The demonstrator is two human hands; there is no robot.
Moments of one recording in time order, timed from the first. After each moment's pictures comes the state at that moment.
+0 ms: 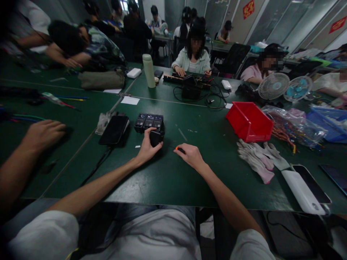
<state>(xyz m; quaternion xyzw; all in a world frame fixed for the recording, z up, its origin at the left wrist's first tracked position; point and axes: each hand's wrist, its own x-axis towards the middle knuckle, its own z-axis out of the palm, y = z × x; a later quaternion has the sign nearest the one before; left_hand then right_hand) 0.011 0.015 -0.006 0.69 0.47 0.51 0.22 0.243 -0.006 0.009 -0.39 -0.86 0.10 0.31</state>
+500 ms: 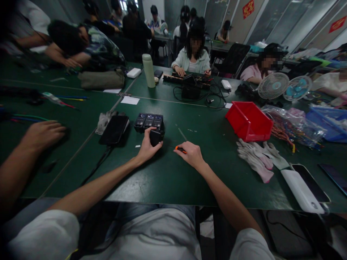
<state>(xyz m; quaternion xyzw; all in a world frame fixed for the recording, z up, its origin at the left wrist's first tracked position) 0.011 0.015 -0.006 0.69 0.47 0.51 0.23 0.245 -0.007 0.010 -0.40 -0.86 0.05 0.32</state>
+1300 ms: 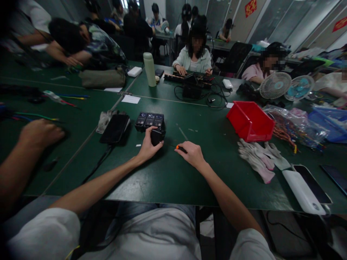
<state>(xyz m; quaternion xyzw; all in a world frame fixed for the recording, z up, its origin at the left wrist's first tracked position) 0.011 0.014 -0.004 0.69 0.47 0.50 0.23 0.245 -0.006 0.010 -0.40 -0.86 0.07 0.31</state>
